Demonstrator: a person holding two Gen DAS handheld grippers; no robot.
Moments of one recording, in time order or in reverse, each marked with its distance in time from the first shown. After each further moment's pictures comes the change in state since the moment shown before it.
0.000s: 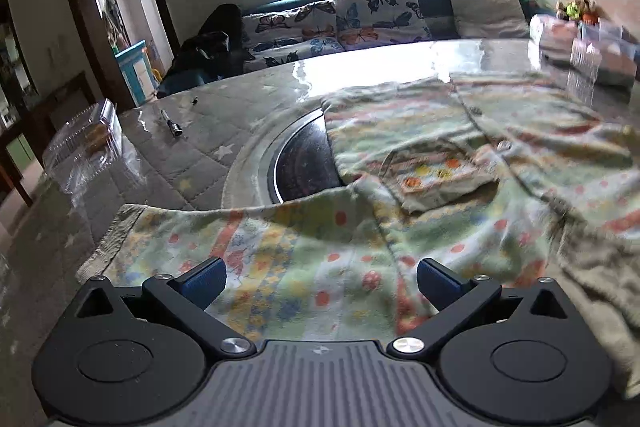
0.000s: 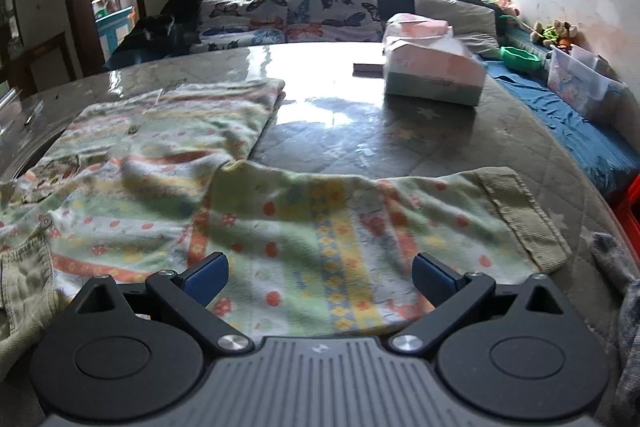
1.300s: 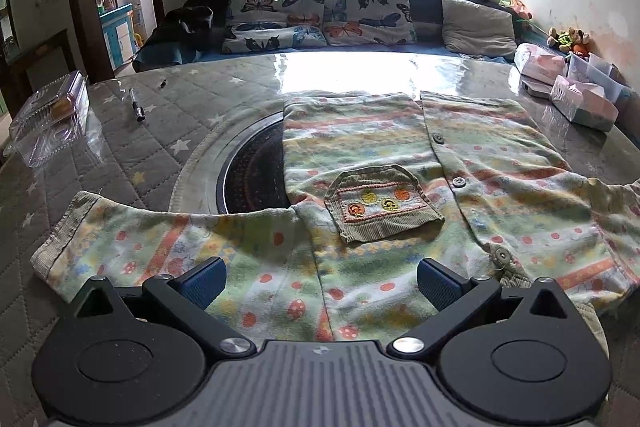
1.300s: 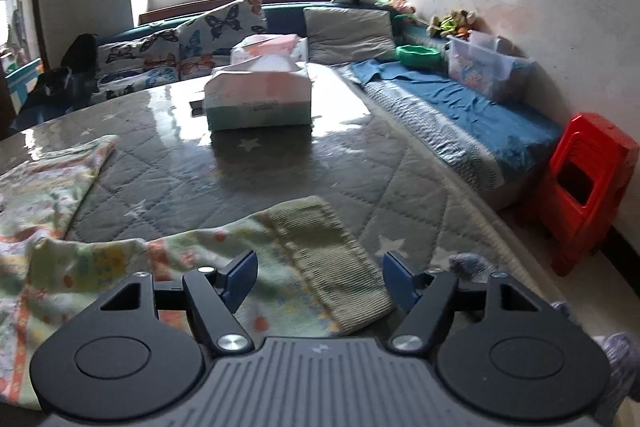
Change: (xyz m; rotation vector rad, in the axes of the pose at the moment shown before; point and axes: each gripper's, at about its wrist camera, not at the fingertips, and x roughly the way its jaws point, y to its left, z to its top) left arm -0.001 -0.017 0.023 -0.107 0.055 -0.103; right arm 0.012 -0.107 0.010 0.185 -0.068 -0.233
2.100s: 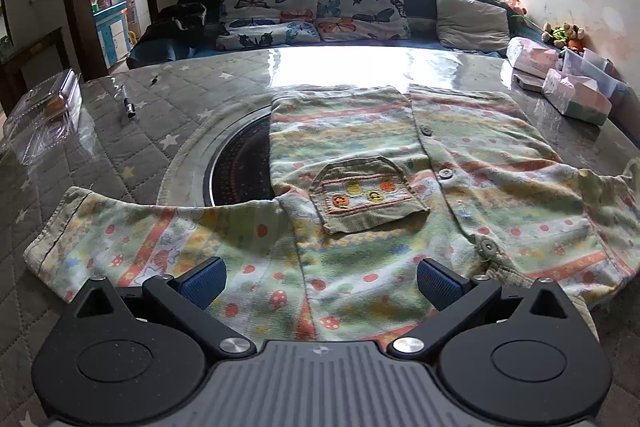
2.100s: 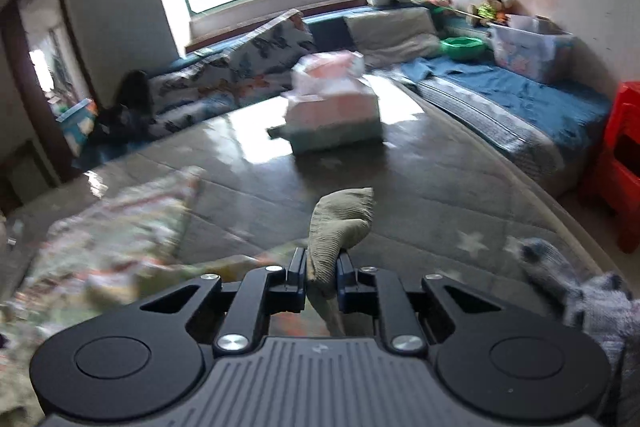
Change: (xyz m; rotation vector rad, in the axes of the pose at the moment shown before) left arm -0.001 -0.011 -0.004 0.011 0.008 -0.020; right arm -0.041 0.021 0.010 0.100 -0.035 0.258
